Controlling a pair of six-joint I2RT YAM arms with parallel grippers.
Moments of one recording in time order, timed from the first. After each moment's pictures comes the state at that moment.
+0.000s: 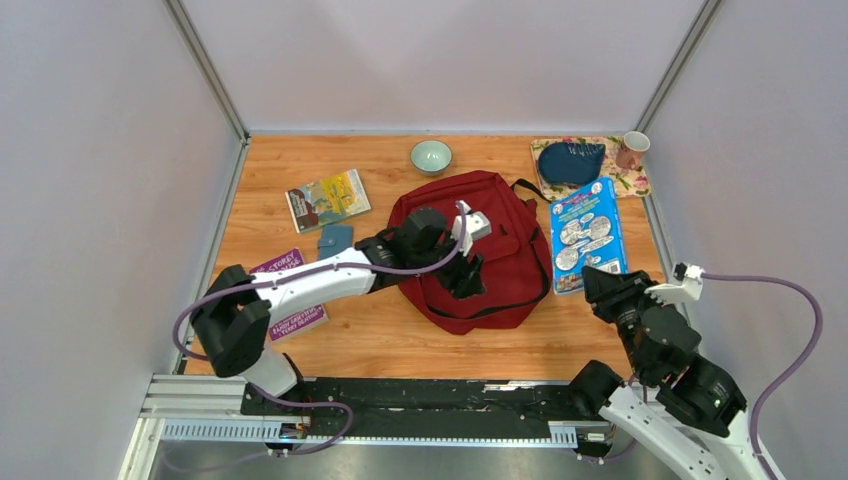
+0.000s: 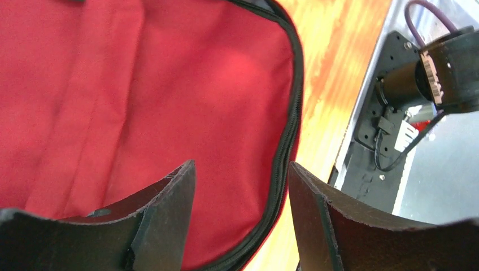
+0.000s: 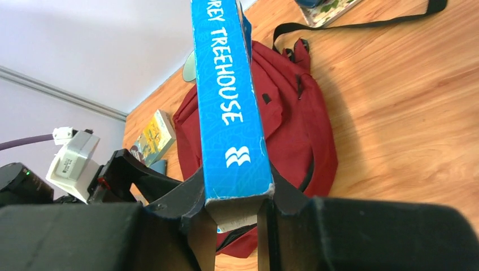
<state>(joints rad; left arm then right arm) -0.91 1.51 1.03 -0.08 0.34 -0.17 0.76 0.19 0.74 -0.78 0.68 0.90</state>
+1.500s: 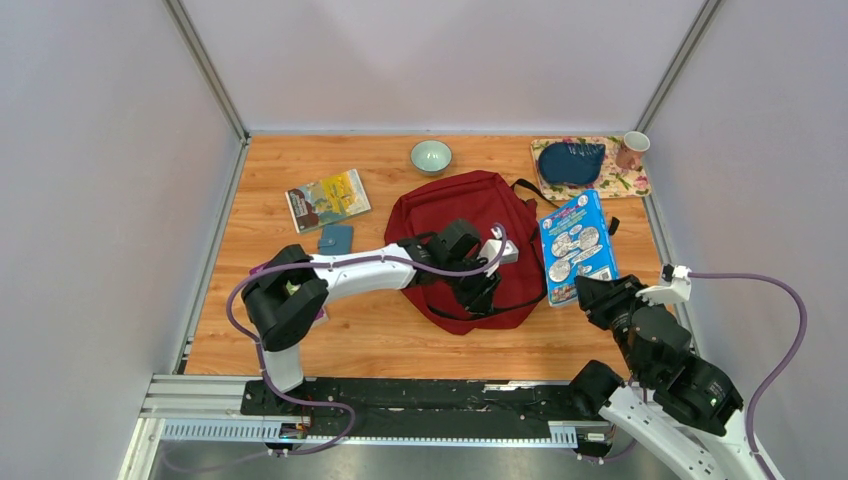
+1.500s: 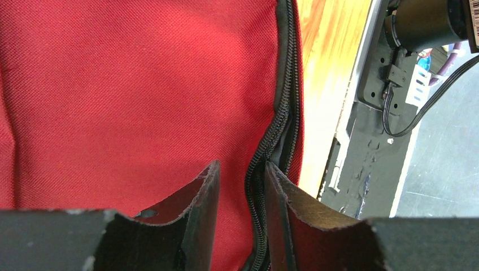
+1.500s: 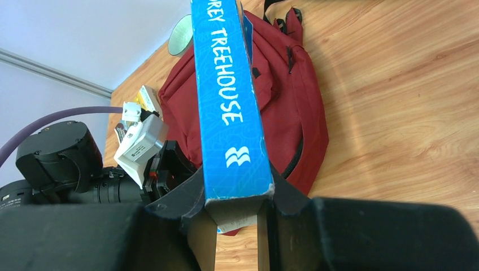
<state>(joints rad) -0.99 1.81 1.22 -0.23 0.50 -0.05 0.76 0.17 0.73 -0.88 0.63 0.93</state>
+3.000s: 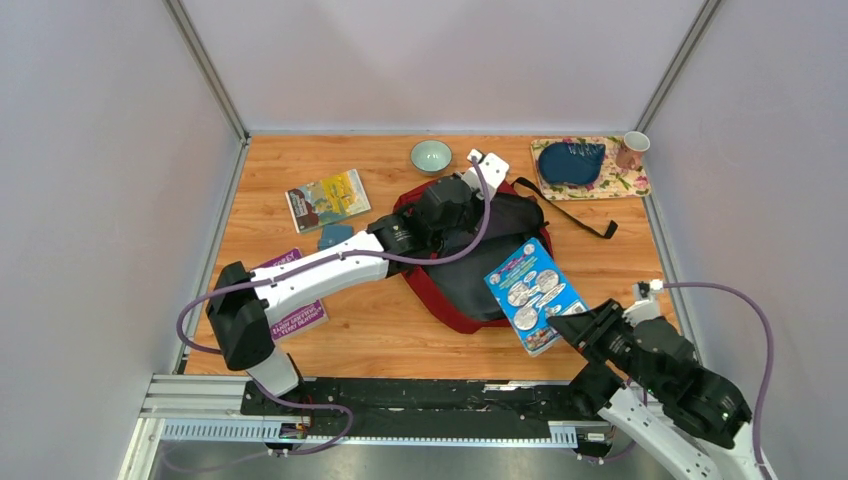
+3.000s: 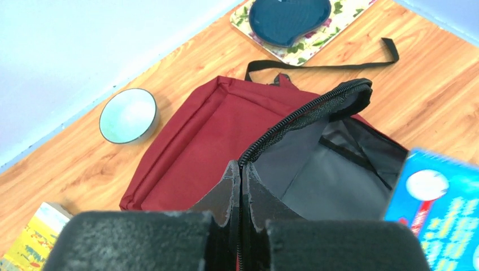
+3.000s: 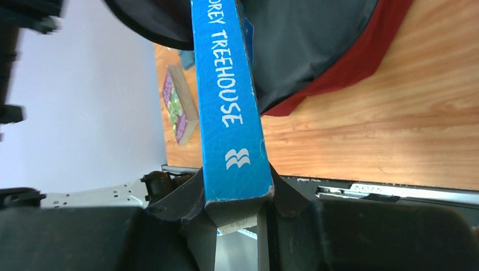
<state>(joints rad) -1.01 1.63 1.44 -0.10 -0.38 0.06 0.76 0.09 0.77 -1.11 0.21 1.21</state>
